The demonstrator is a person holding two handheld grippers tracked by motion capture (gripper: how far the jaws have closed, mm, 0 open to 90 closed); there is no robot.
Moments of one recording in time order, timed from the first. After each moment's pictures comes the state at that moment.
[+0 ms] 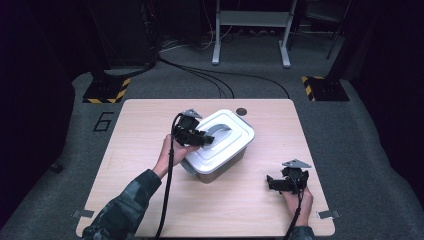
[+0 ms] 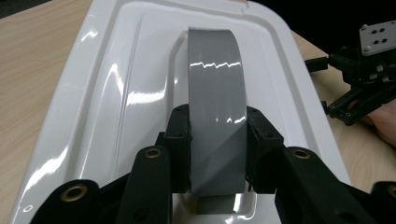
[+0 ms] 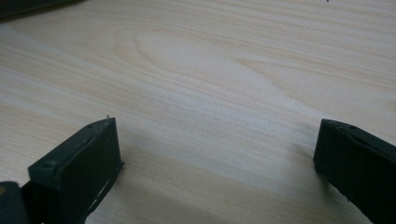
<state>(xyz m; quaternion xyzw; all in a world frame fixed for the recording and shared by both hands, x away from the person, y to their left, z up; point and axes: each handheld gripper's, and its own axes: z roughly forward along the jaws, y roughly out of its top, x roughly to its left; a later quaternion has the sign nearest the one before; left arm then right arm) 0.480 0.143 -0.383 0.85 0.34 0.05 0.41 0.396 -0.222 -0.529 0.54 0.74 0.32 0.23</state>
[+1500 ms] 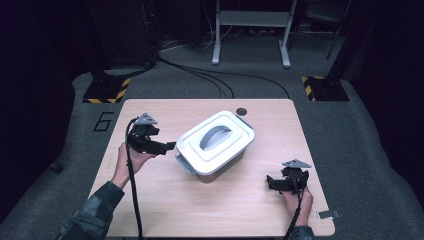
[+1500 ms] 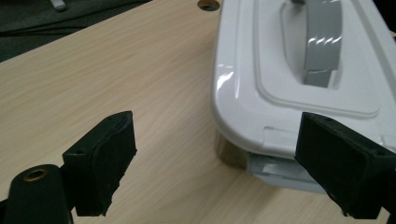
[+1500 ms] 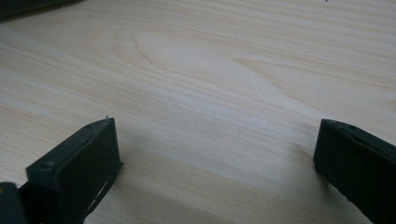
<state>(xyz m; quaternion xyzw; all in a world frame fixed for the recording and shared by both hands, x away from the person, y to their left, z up) 0.445 0.266 -0.376 0.82 0.38 0.15 0.39 0.396 -0.222 -0.529 0.55 0.74 0.32 0.23</state>
